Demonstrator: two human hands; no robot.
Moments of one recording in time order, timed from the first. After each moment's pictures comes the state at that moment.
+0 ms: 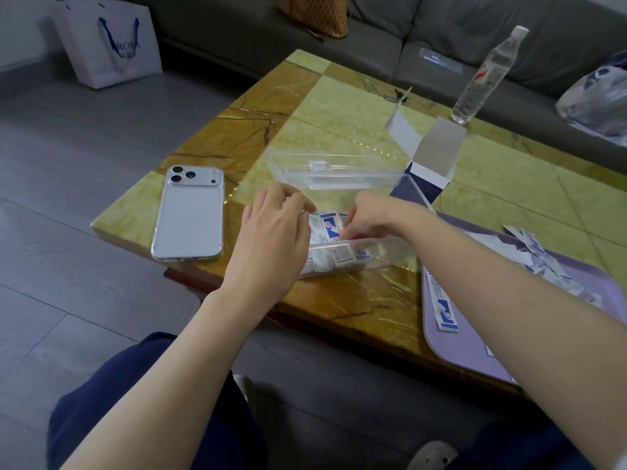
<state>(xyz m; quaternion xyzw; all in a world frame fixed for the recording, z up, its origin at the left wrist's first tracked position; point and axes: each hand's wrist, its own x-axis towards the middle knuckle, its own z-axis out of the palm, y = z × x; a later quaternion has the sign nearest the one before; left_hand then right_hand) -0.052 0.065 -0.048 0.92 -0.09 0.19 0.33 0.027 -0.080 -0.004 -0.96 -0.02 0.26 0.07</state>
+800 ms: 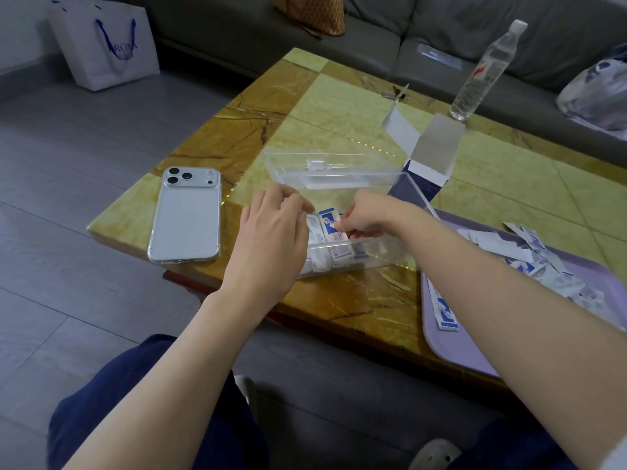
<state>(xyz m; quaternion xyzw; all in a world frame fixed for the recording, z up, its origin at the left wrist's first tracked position) -0.050 0.063 -0.049 0.93 -0.09 0.19 0.31 0.033 -0.084 -0.013 -0.95 0.04 0.24 0.18</state>
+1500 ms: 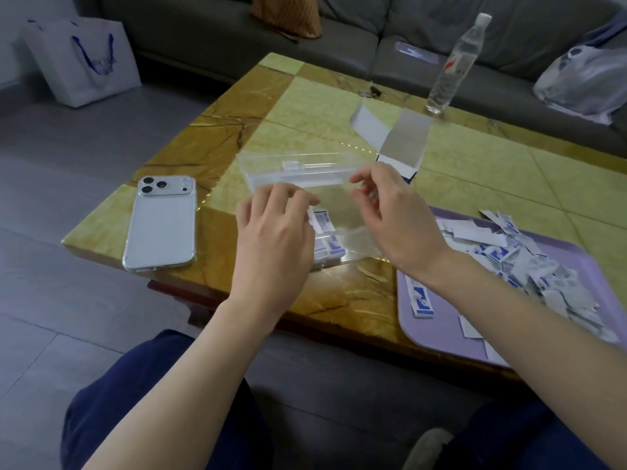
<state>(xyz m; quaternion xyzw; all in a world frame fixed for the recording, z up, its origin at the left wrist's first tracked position) -0.064 0.025 -0.037 0.91 -0.12 0.30 0.27 -0.036 -0.134 0.000 -0.93 -0.16 -0.20 0.25</state>
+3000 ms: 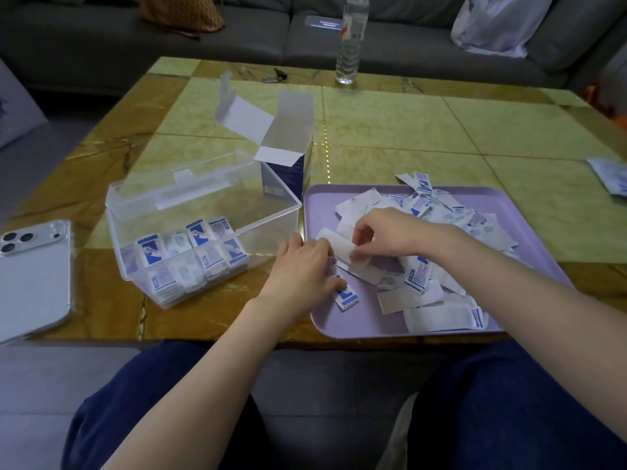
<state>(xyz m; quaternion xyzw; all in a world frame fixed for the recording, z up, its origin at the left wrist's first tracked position) -0.048 -0.118 -0.067 0.94 -0.30 -0.06 0.17 -0.032 -0.290 -0.033 -0.98 -0.01 0.17 0.11</state>
